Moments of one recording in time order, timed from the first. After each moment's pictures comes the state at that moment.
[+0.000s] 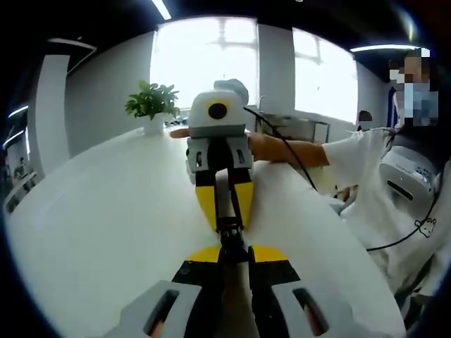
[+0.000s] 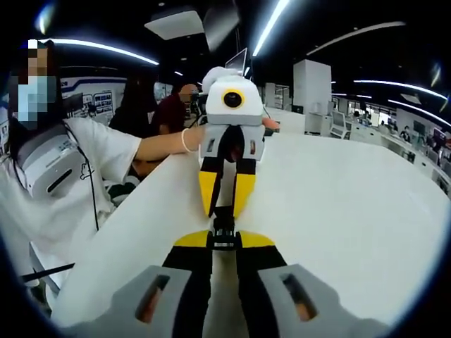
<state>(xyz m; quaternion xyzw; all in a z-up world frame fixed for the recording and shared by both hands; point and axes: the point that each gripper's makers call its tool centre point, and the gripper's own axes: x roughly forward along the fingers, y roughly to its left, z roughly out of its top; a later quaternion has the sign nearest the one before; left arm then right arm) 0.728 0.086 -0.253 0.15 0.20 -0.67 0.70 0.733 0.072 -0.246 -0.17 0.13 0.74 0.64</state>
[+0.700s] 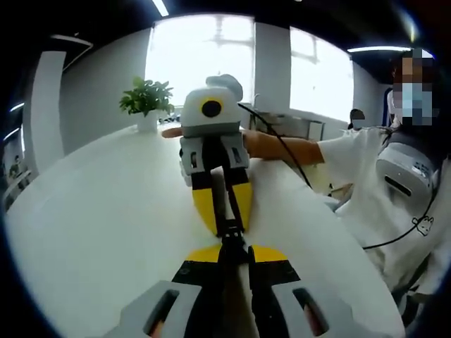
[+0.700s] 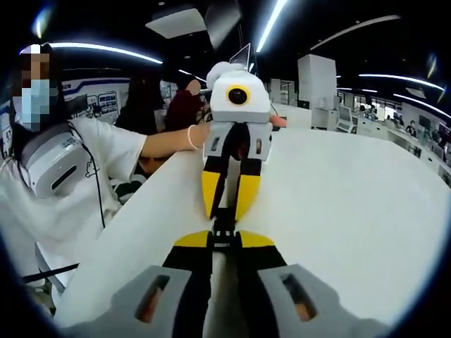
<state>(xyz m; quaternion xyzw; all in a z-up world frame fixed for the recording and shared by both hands) 0.718 0.081 -0.258 0.15 0.21 -0.69 0.68 0.721 0.076 -0.253 -0.17 0.14 0.76 0.61</state>
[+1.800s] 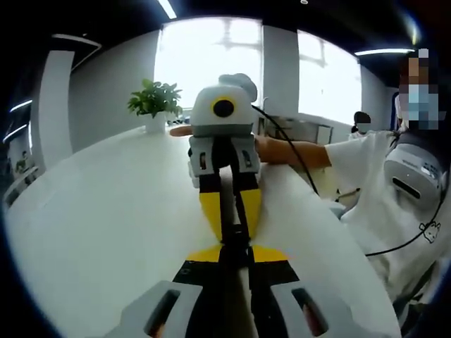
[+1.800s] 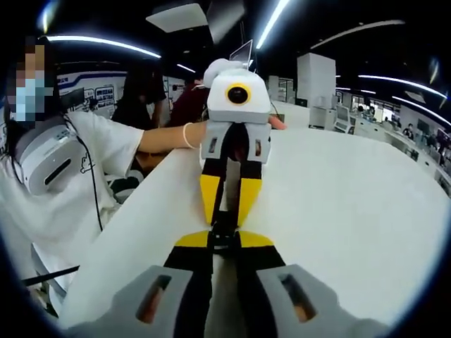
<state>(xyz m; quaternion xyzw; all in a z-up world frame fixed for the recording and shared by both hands) 0.718 0.080 -0.260 0.14 0.21 -0.66 0.71 0.714 0.078 -0.255 -0.18 0.14 0.74 0.63</state>
